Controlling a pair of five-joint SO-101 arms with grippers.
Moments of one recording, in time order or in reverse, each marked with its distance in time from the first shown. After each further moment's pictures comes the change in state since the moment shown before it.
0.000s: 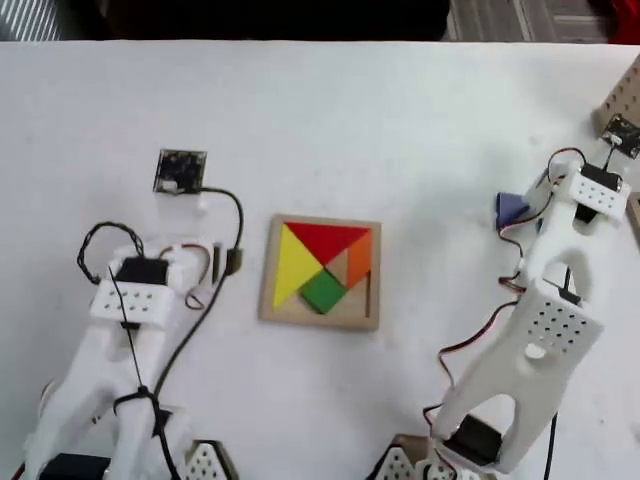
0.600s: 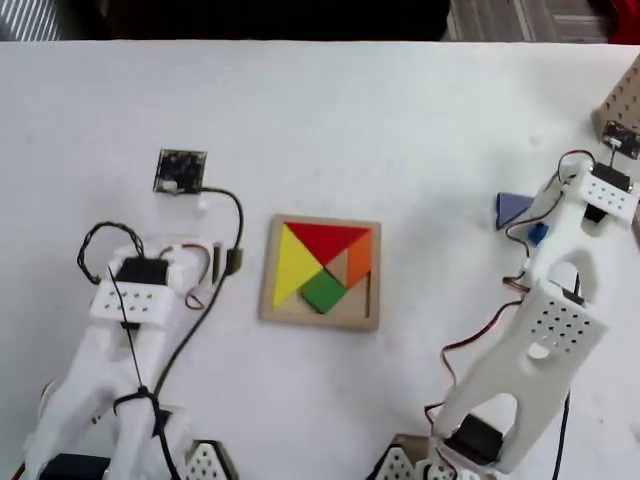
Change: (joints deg) left arm 0.0 0.0 0.0 0.0 0.0; right arm 0.2 -1.4 -0.2 11.3 9.1
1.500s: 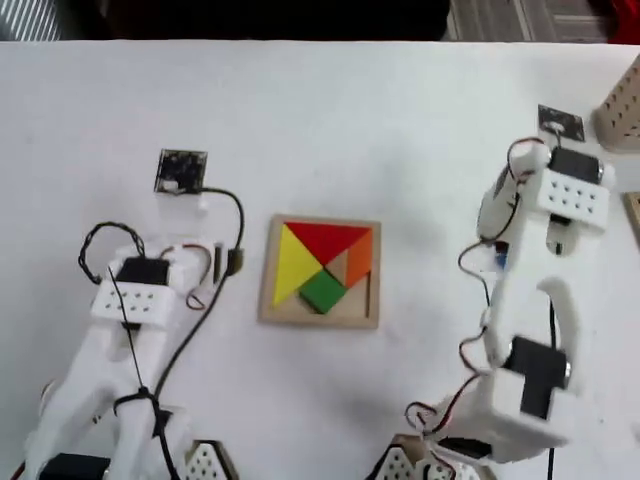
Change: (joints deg) left arm 0.6 0.0 0.0 0.1 0.1; right arm -10.7 -46.2 33.3 15.8 2.0
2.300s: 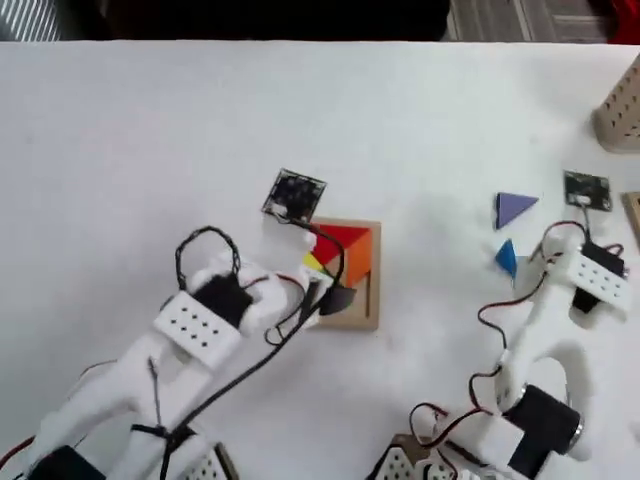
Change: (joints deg) left arm 29.5 -2.0 -3.9 3.3 12.4; right arm 13.0 -9.2 31.1 -31.6 22.4
